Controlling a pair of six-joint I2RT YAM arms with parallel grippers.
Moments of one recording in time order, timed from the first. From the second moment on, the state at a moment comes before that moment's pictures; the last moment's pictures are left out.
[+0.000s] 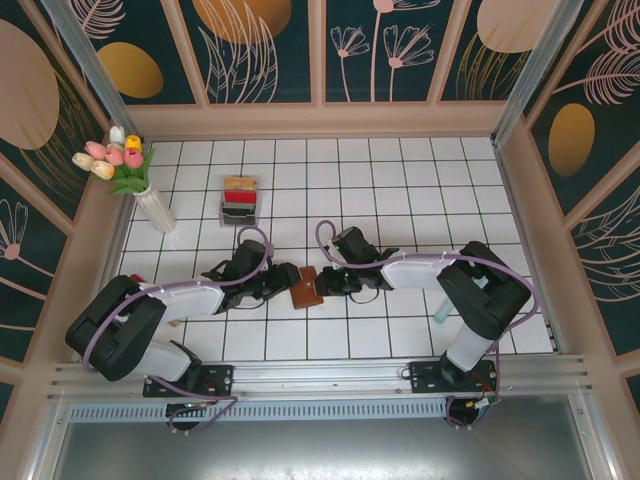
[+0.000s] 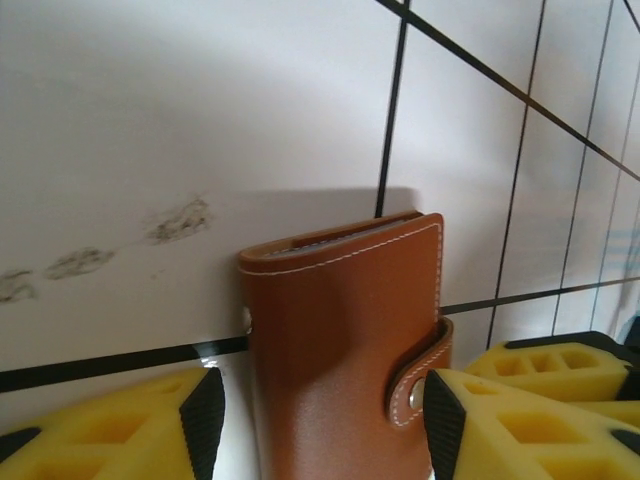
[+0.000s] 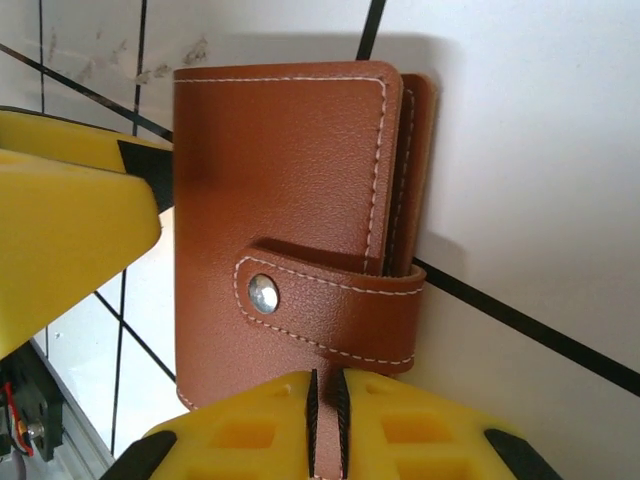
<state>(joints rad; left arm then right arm) -0.63 1.44 0.45 0.17 0.30 -1.03 0.81 1.68 0.77 -0.07 -0.45 0.63</state>
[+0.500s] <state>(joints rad) -0.63 1.47 0.43 0.36 0.34 -1.08 0.81 1.69 0.77 -0.07 -0.41 0.65</state>
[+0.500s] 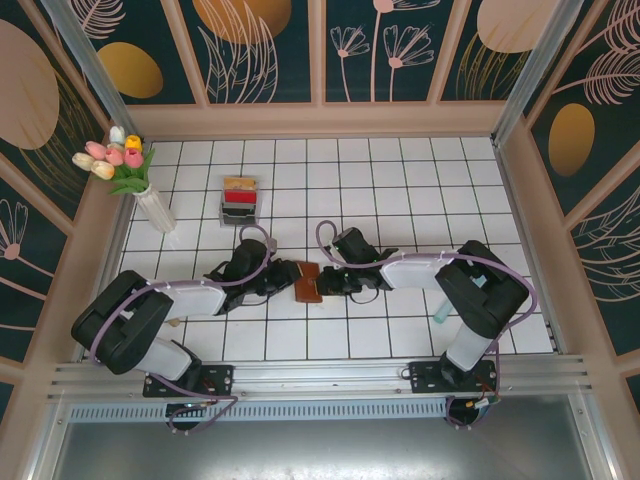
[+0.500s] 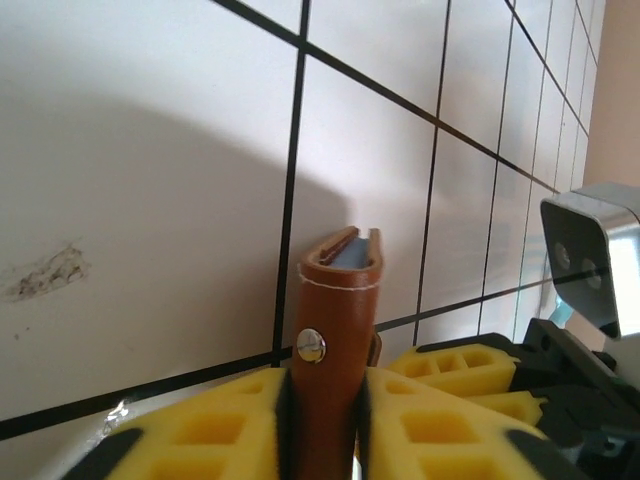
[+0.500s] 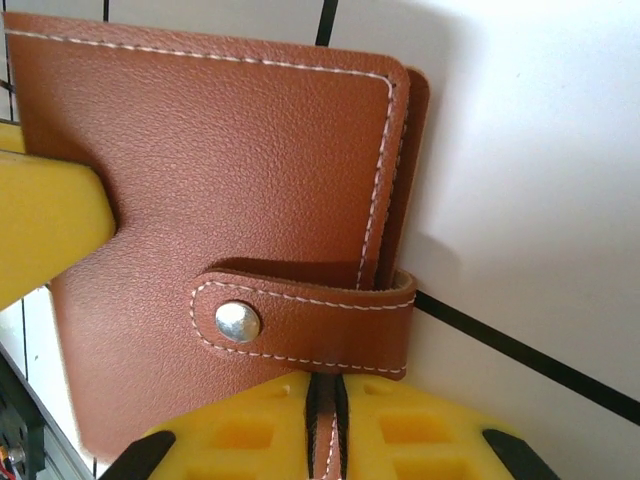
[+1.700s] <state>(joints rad) -0.62 1.46 0.35 0.44 0.26 -1.12 0.98 1.80 1.01 -0.22 0.07 0.69</state>
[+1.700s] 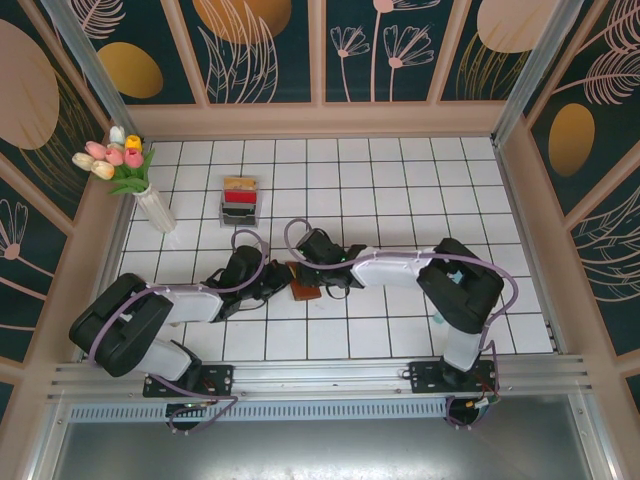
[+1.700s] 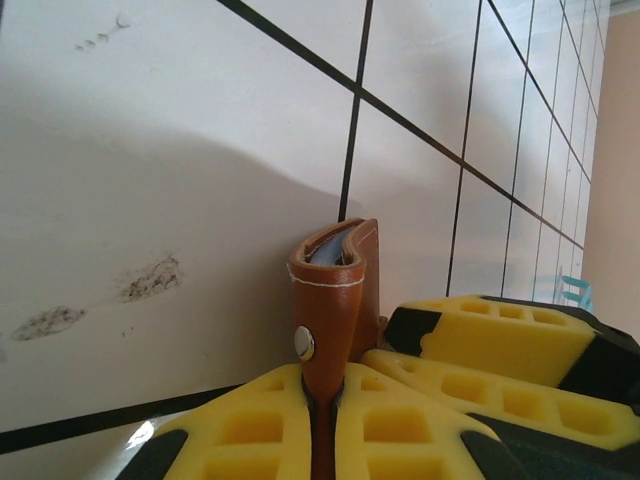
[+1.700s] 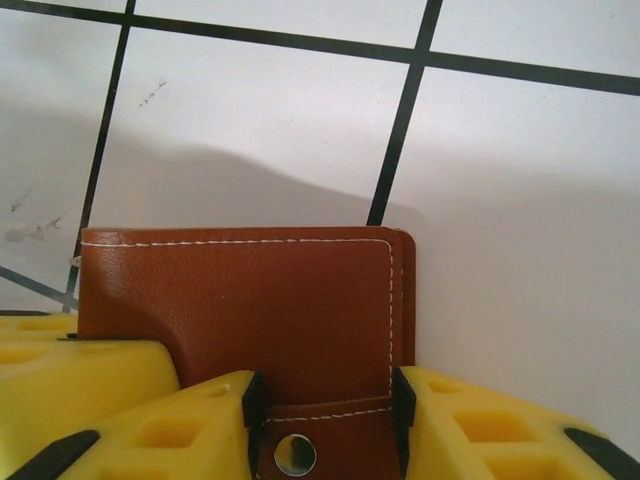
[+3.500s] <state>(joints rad) -0.64 1.47 0.43 0.35 0.27 -1.00 0.86 1.65 0.91 -0.32 -0.02 0.68</state>
